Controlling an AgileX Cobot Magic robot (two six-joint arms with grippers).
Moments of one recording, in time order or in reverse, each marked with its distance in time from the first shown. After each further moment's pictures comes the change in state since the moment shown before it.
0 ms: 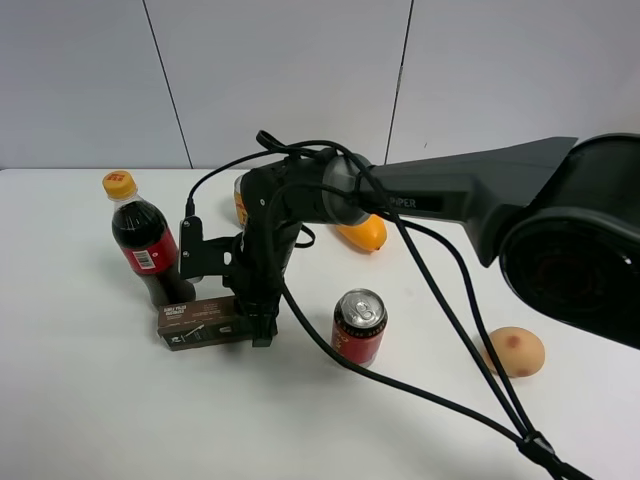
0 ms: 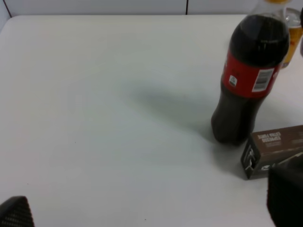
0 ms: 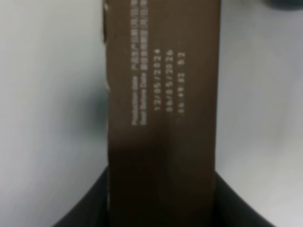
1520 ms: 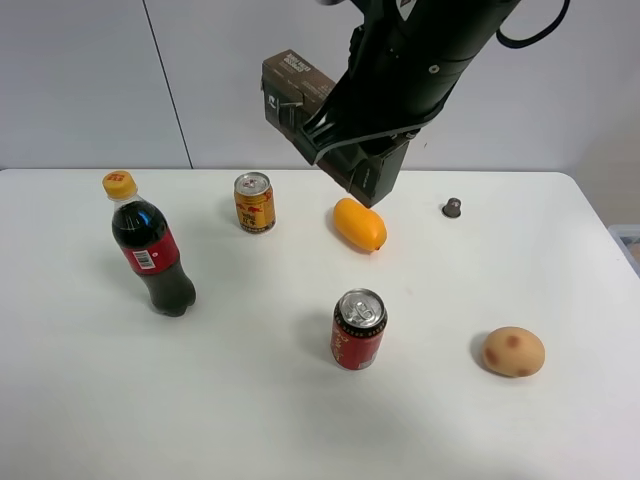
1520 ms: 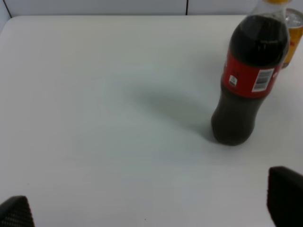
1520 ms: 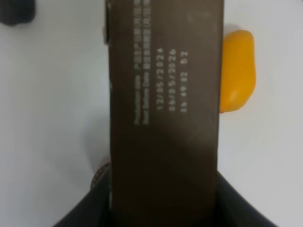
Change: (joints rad) left arm 0.000 0.000 0.000 0.000 0.000 0.000; right arm 0.003 -0.665 0.000 -0.417 0.421 1.128
